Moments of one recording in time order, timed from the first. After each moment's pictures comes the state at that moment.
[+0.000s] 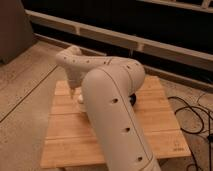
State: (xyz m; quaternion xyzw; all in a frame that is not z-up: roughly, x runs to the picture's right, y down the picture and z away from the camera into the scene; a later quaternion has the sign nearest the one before) arm -0.149 0.038 0.866 -0.30 0.25 0.51 0.77
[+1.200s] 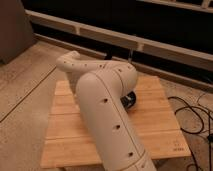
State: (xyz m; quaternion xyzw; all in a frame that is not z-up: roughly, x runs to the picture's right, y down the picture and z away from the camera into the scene) arm -0.134 0.055 0.880 -0.30 0.32 0.50 0.75
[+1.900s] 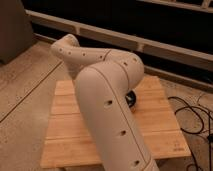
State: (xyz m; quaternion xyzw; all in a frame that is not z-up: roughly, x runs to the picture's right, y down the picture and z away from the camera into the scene) arm -0.110 -0.062 0.830 -0.19 0.24 0.57 0.76
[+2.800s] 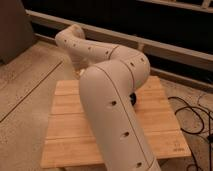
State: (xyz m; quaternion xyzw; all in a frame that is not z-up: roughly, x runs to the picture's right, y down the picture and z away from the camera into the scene) arm -0.113 -0.100 0.839 -0.21 0.21 0.59 0.75
